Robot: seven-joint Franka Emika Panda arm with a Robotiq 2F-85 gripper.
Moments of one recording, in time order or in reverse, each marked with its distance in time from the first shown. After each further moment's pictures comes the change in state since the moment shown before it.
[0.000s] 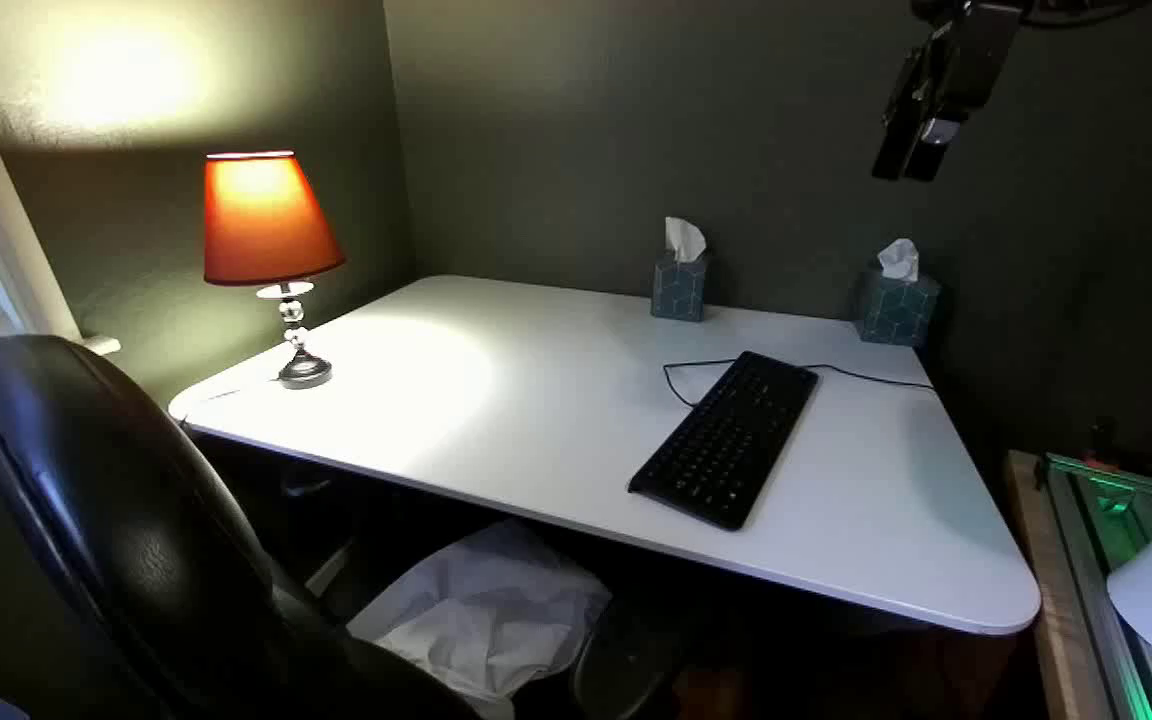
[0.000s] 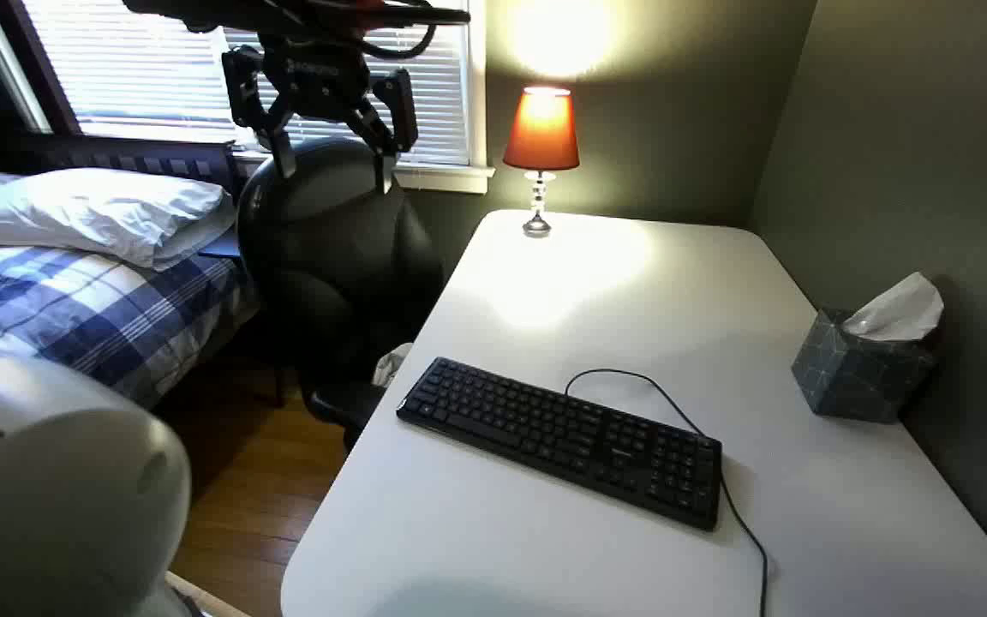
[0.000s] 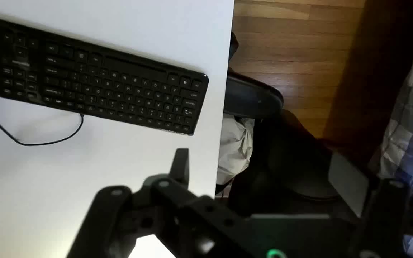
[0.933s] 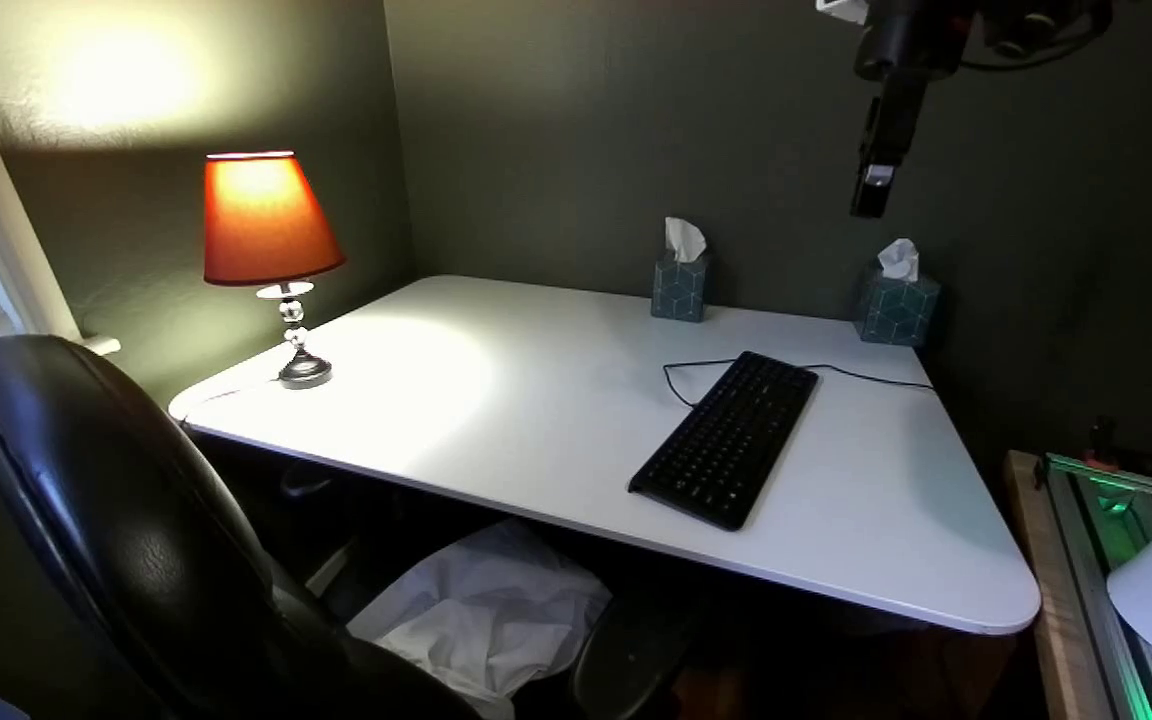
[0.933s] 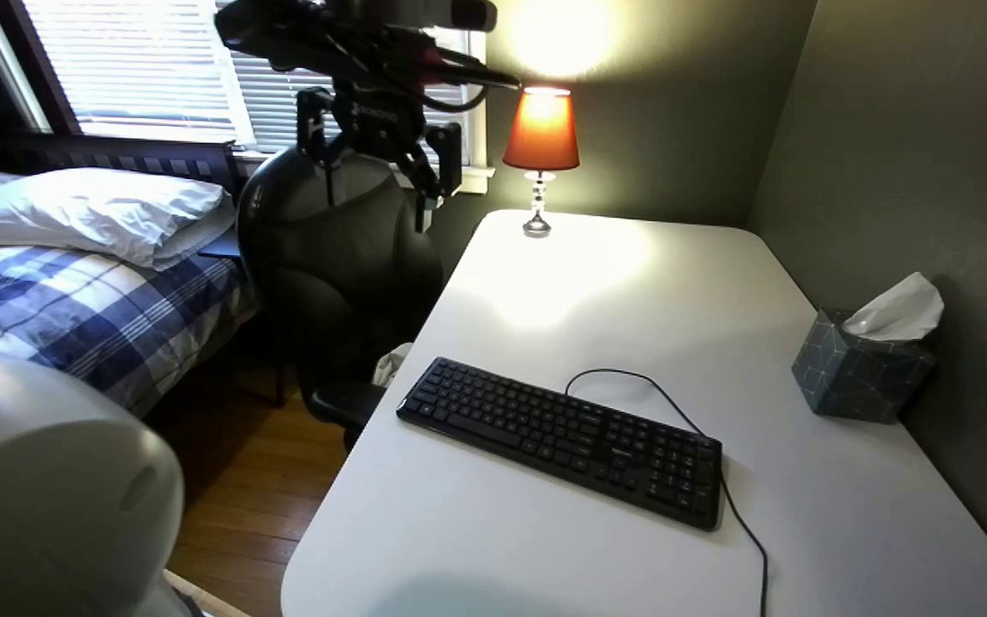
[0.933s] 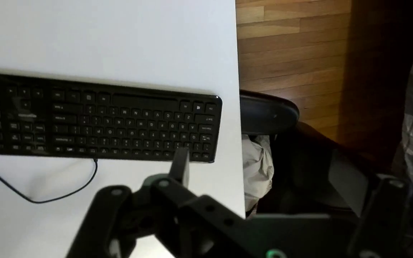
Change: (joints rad) arm -0.050 0.205 -0.059 0.057 0.010 0.010 0.039
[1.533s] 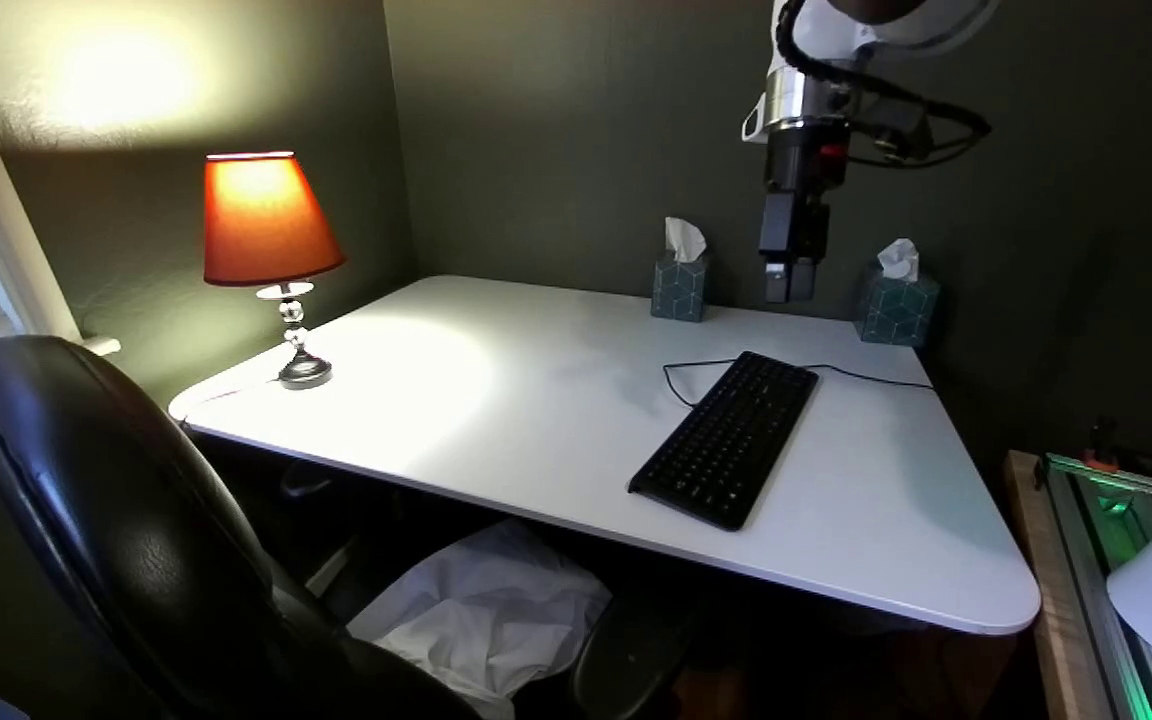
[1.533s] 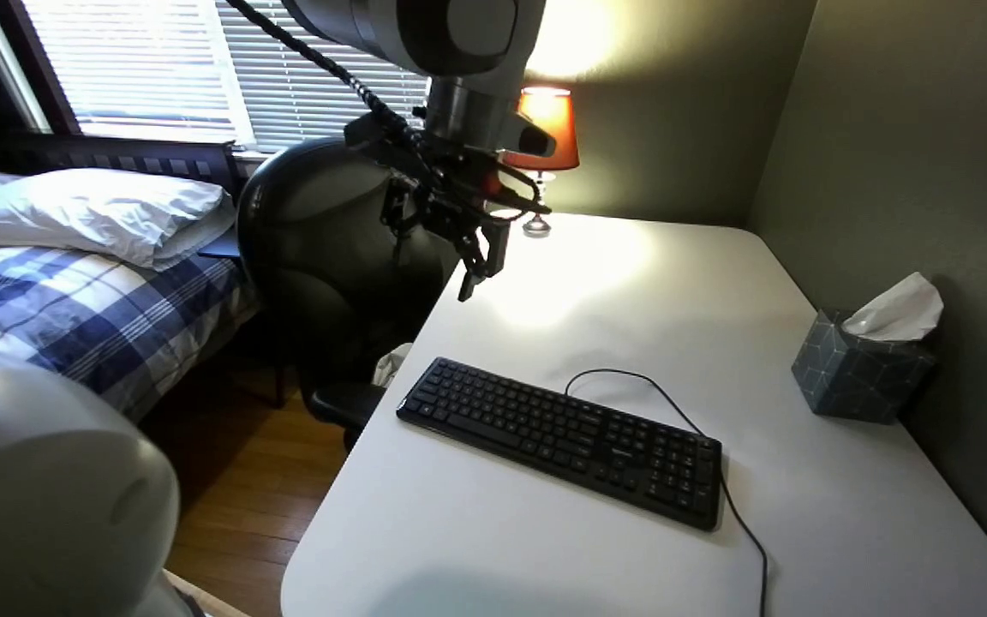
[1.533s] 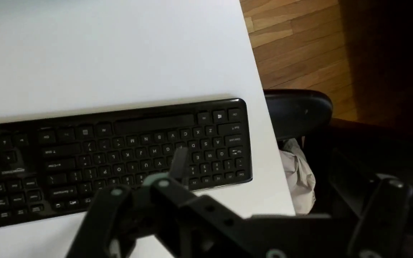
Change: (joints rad) arm -0.048 0.394 -0.024 0.082 0.097 0.160 0.039
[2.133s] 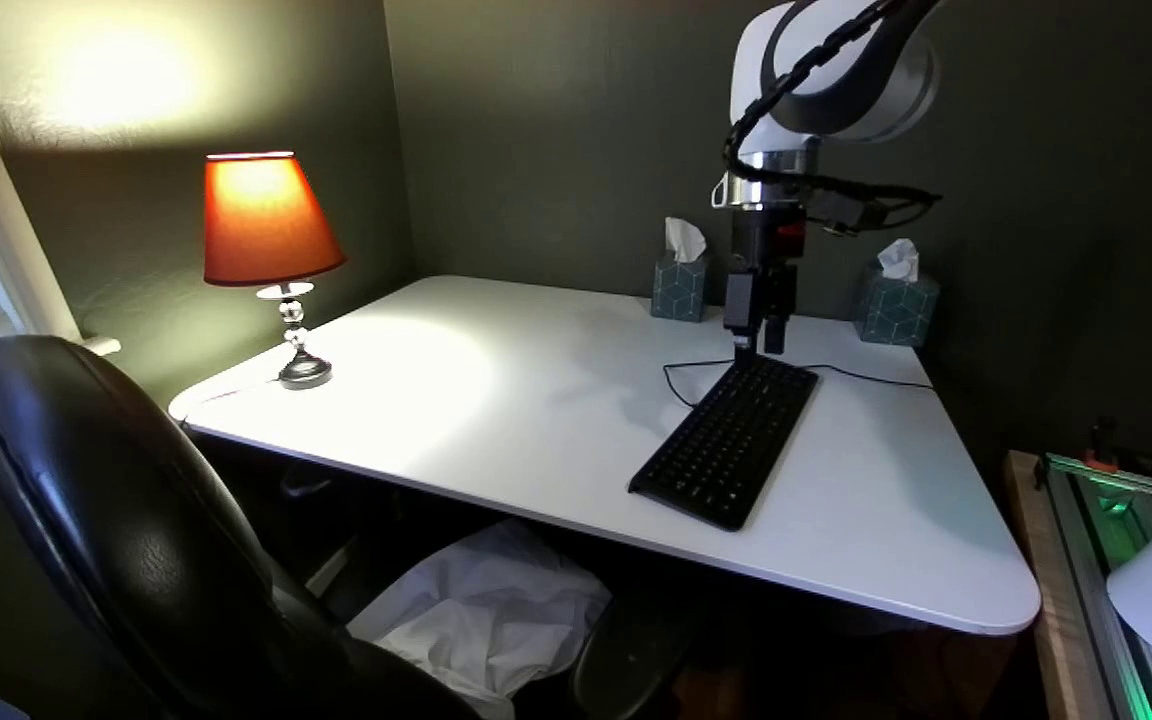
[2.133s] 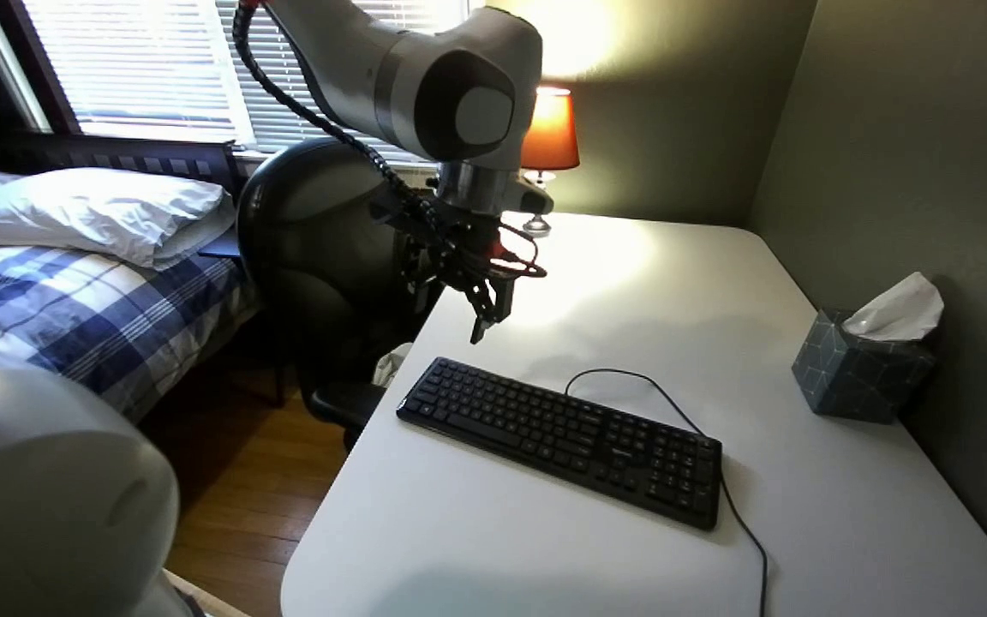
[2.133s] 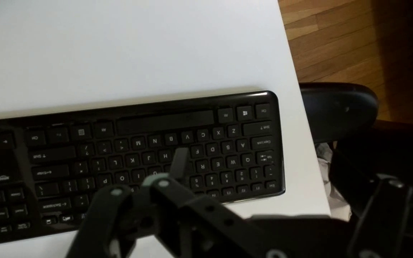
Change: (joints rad) arm -0.003 0.209 0.037 0.003 0.002 0.185 0.007
